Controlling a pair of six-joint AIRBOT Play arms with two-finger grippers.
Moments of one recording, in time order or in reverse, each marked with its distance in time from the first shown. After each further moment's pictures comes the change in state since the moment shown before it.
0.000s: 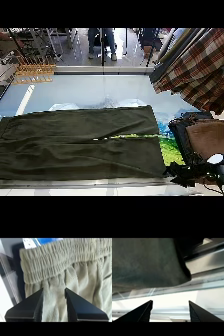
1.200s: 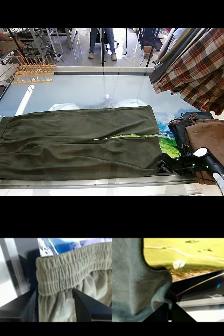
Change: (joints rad) left arm -0.037 -0.086 0.000 0.038 0.086 0.001; right arm 0.182 -0.209 0.008 0.094 -0.339 0.021
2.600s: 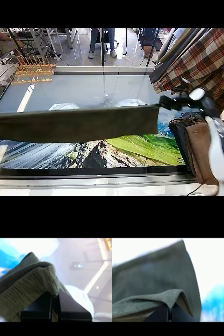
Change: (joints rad) left arm -0.451 -0.204 0.686 -0.005 -0.012 -0.307; right arm 0.283 -0.592 1.188 -0.078 -0.119 0.091
